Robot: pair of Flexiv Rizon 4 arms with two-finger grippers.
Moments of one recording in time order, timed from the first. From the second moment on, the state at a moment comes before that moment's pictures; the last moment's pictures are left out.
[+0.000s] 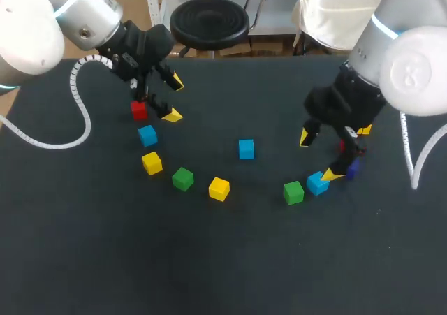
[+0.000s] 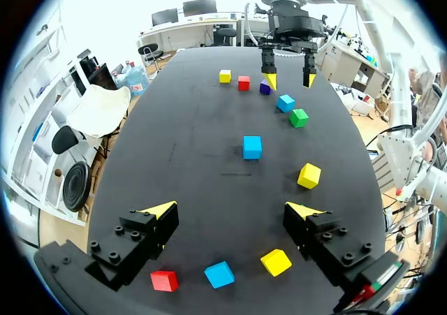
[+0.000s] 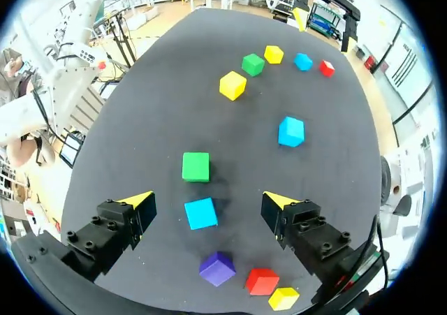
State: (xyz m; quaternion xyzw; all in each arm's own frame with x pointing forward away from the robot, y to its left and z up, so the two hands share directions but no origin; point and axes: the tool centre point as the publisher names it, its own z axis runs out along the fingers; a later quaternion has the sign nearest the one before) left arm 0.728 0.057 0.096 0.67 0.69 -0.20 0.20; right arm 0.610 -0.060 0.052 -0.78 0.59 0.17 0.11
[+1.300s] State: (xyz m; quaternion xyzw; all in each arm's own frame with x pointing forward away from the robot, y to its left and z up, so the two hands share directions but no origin) left arm 0.728 0.057 0.096 0.67 0.69 -0.20 0.20; right arm 0.579 -0.080 0.019 -0.83 0.48 0.19 0.20
